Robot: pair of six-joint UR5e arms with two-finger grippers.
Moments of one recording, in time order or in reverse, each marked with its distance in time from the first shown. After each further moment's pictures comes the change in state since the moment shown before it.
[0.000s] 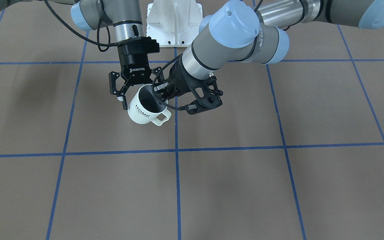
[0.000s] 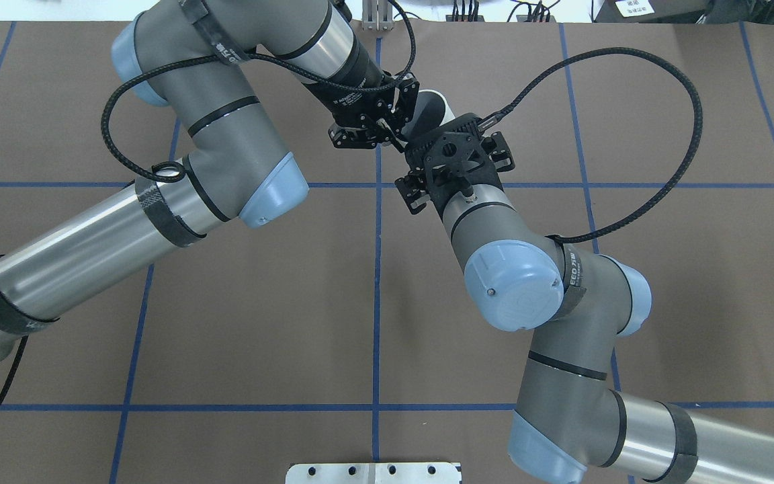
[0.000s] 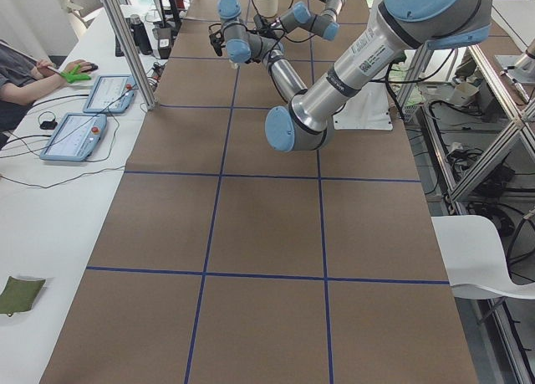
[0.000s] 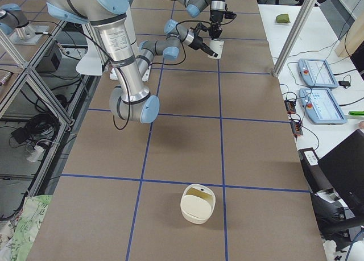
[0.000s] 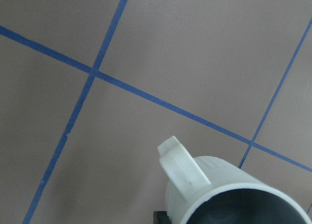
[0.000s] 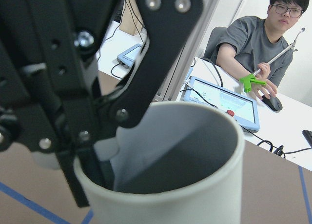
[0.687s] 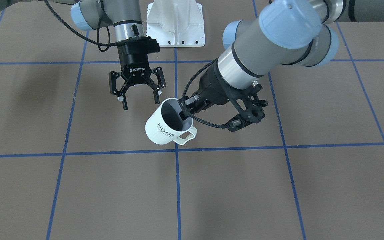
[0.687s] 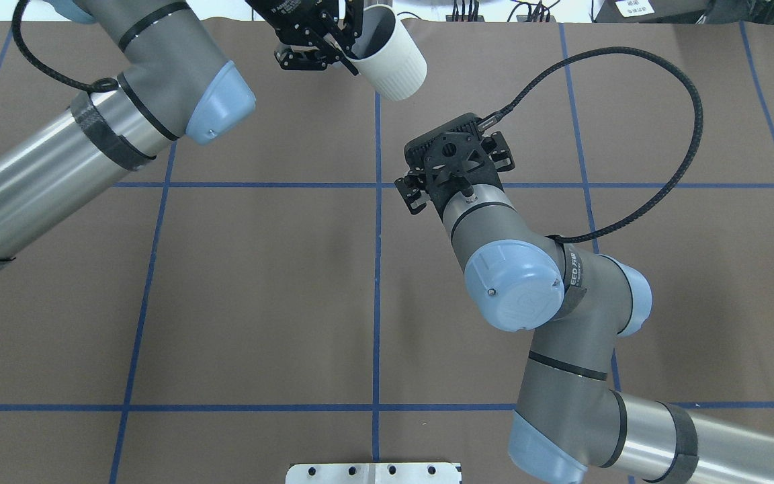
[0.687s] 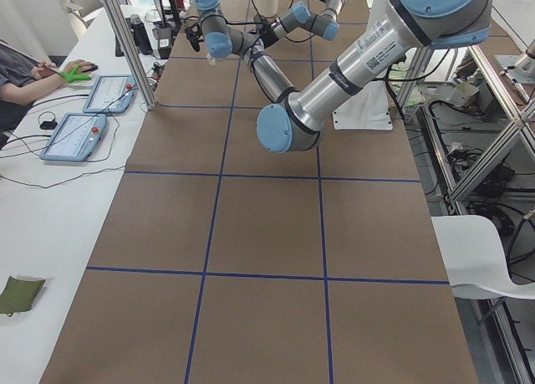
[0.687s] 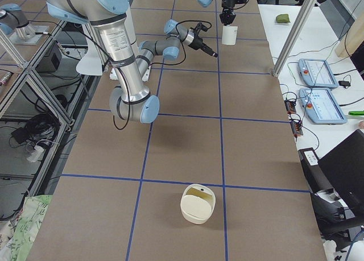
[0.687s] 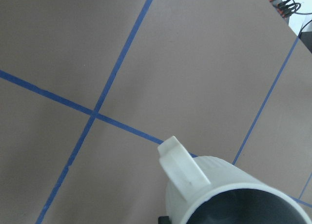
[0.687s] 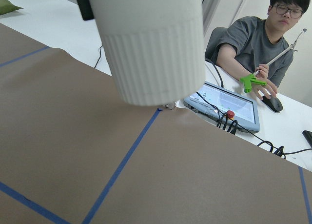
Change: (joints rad) left arm -0.165 0.001 0.030 0.001 -0.075 -0.003; right arm 0.001 0.000 0.003 0.001 0.003 -0.002
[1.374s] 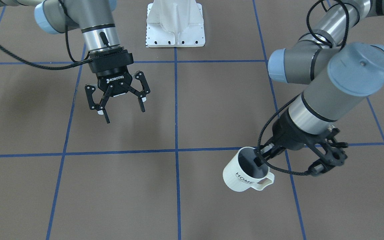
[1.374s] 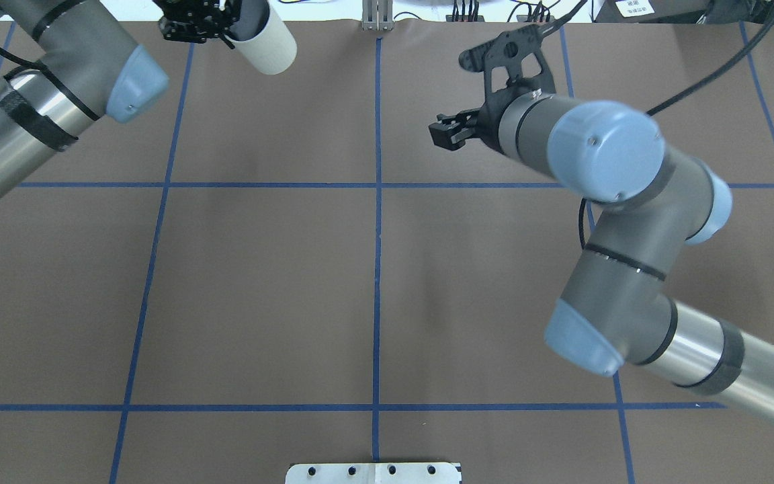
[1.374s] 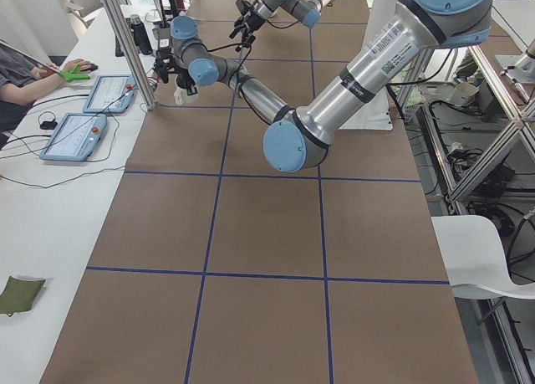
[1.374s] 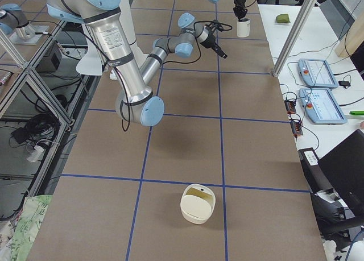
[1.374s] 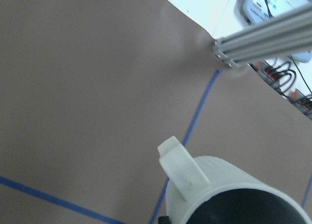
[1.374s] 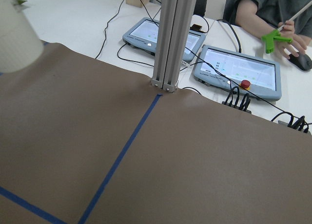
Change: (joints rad) left arm -0.117 0.151 0.039 0.139 0.164 0.418; right arm 0.276 -0.002 0.021 -0.016 0.520 0.028
